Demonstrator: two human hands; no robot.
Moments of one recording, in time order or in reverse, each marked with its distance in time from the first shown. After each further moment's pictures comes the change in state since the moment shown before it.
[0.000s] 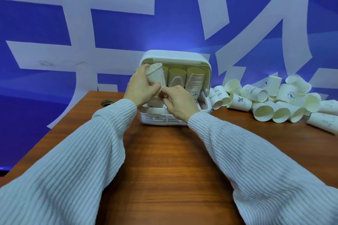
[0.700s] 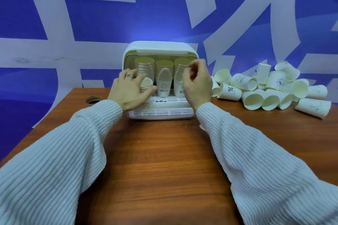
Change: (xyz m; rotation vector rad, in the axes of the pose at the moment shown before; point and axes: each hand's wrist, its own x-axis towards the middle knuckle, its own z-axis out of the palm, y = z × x) left_hand -0.011 -0.013 0.012 0.538 -0.238 0.176; right_hand -0.021 0.040 -0.039 0.359 0.700 0.298
